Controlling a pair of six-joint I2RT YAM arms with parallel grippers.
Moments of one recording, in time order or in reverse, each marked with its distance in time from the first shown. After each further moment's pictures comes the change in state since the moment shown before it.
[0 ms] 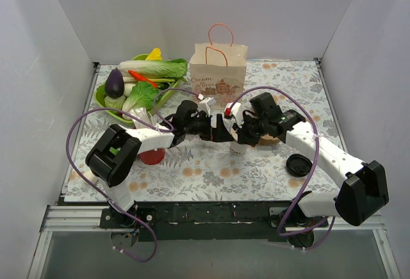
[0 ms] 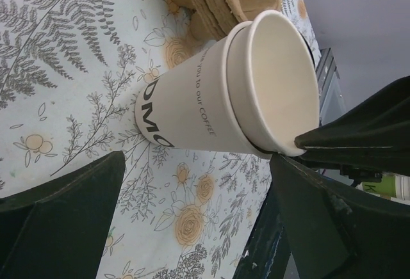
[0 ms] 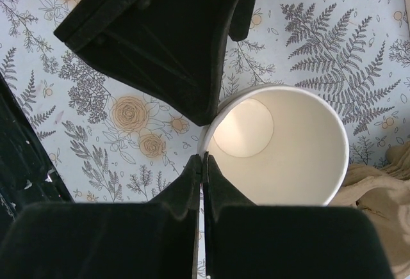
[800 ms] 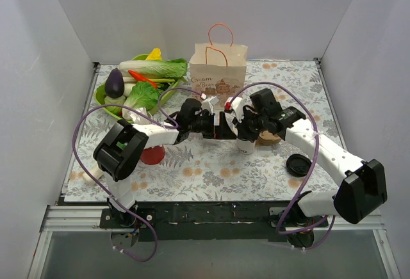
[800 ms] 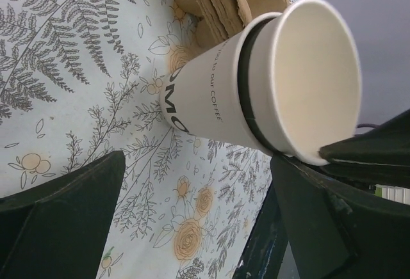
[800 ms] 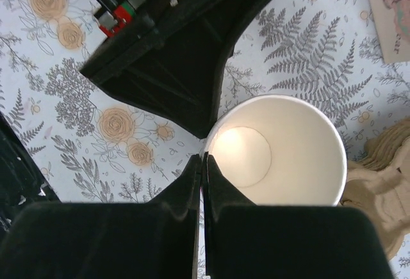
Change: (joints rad) left arm 0.000 0.088 0.068 0.011 0.020 -0.047; right arm -0.005 0.016 0.026 0.019 0.049 0.040
